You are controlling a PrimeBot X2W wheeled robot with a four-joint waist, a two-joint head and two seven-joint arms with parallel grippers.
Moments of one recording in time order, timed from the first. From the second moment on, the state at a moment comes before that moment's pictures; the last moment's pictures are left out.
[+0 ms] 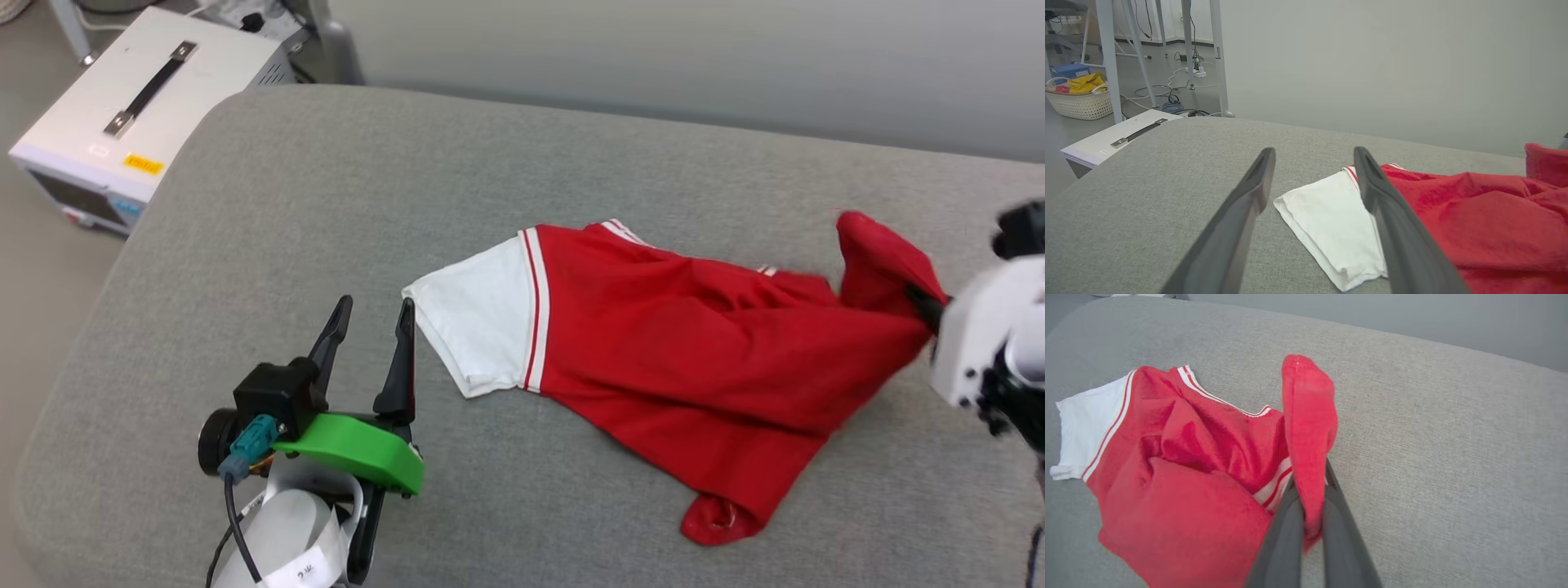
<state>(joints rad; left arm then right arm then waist) -0.22 0.19 -0.30 0.19 -0.41 0.04 -0.26 -0.42 -0.40 0.07 0.23 0.50 0.13 0.63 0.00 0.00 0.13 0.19</state>
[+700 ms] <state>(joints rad) -0.12 0.23 -0.29 0.16 -0.42 0.07 -0.22 0.28 -0.06 -0.26 0.10 0.49 0.13 0.59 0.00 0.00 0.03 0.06</state>
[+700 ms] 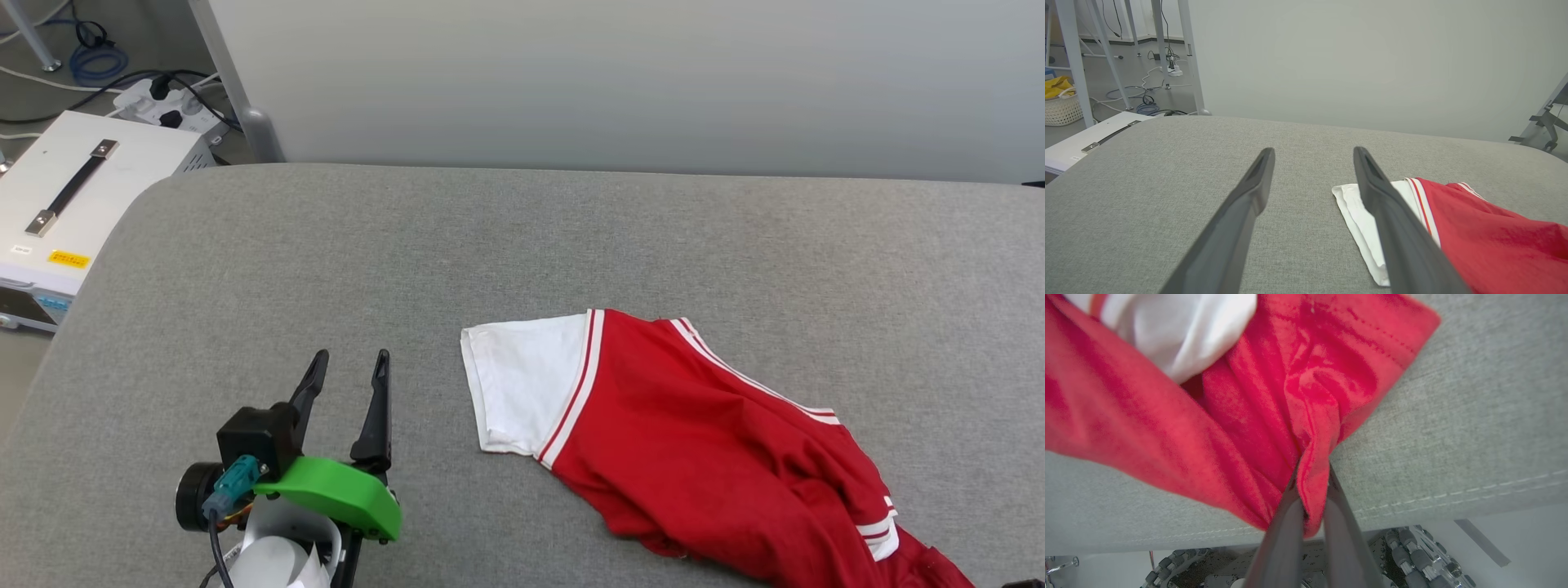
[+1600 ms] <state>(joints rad) -0.16 0.22 -0.31 0.14 -0.43 0.09 -0.22 0.03 -0.22 -0.21 0.08 0.37 0.13 0.50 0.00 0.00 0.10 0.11</state>
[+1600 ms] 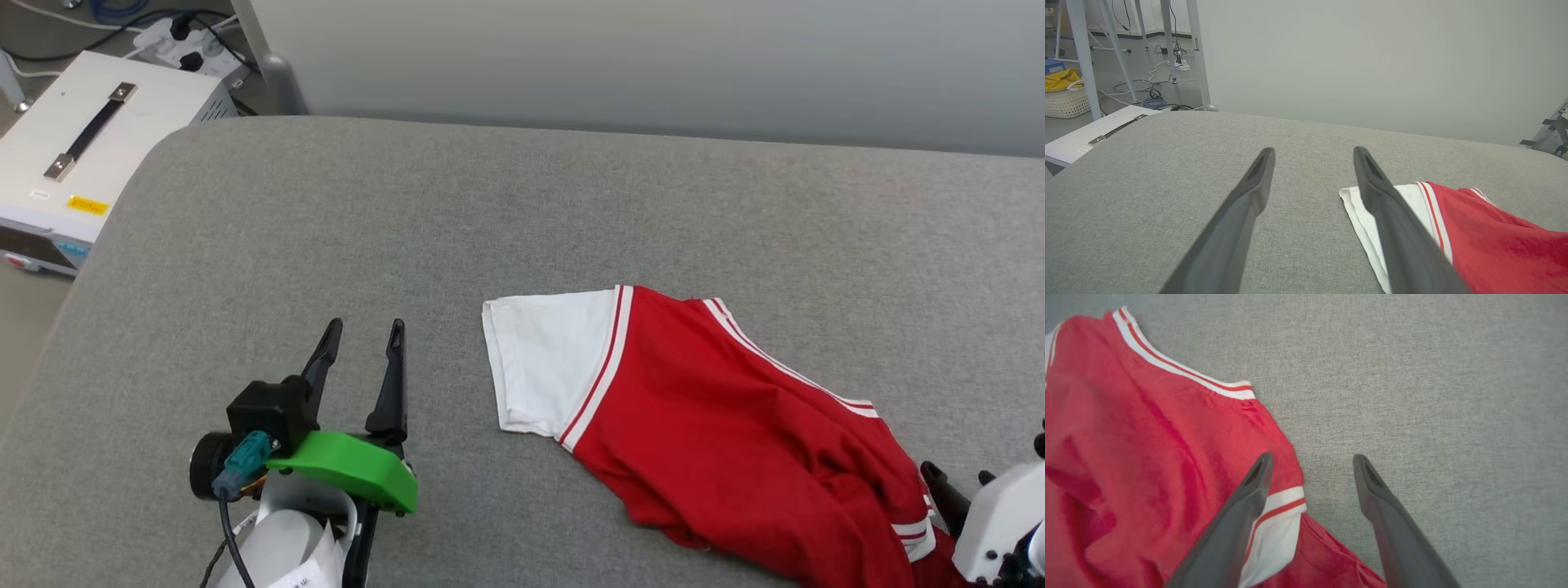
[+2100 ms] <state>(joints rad) -0.23 0.18 -0.32 0.19 -0.43 0.07 -0.25 -0.12 -0.42 0.01 0.19 0.52 0.13 0.88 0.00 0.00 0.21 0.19</state>
